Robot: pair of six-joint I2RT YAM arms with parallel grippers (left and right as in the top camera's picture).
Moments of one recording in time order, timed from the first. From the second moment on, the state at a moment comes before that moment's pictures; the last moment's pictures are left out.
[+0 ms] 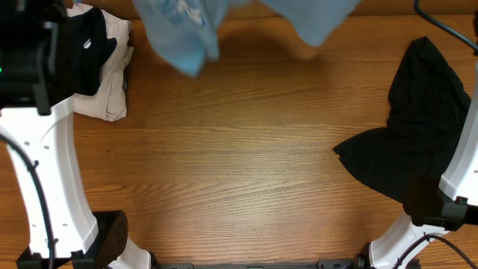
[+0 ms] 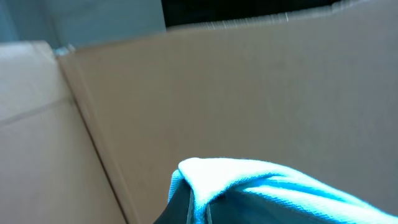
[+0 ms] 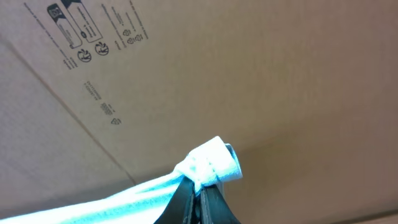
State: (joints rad) left arm 0.01 1.77 2.52 -0.53 -0.38 0.18; right arm -0.17 1.93 2.59 -0.74 -0.17 0.33
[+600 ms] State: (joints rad) left arm 0.07 1.99 2.54 -1.36 -0.23 0.03; right arm -0.17 2.06 2.45 -1.25 -0.20 0.24
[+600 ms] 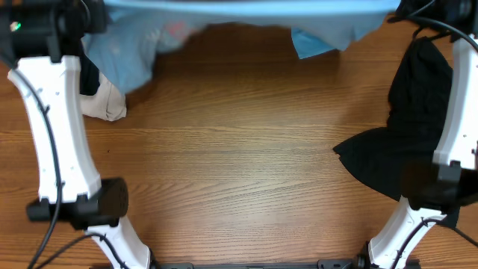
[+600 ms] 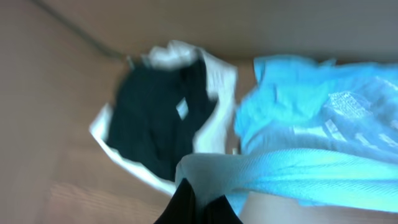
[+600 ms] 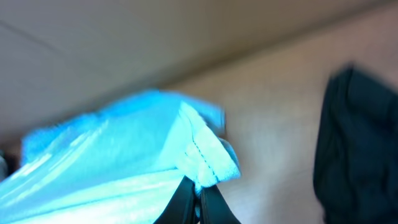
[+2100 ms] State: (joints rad) left arm 0.01 0.97 1.53 -1.66 -0.08 -0.39; right arm -0.21 1.20 1.47 -1.50 -0.20 0.24
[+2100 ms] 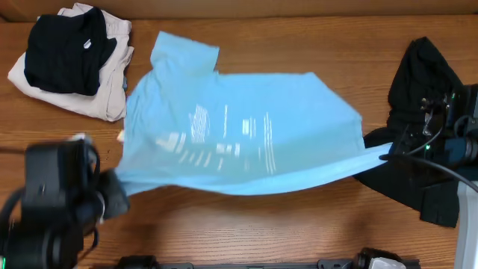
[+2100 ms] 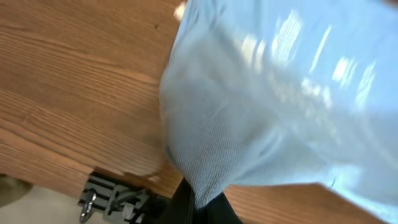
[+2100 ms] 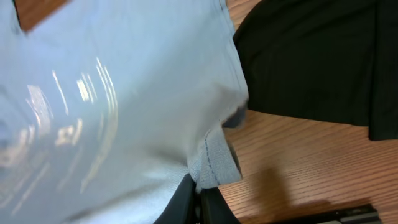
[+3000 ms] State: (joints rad) left arm 0.01 1.55 1.19 -1.21 -0.19 -0.42; right arm -0.12 1.65 1.12 -0.96 -0.25 0.27
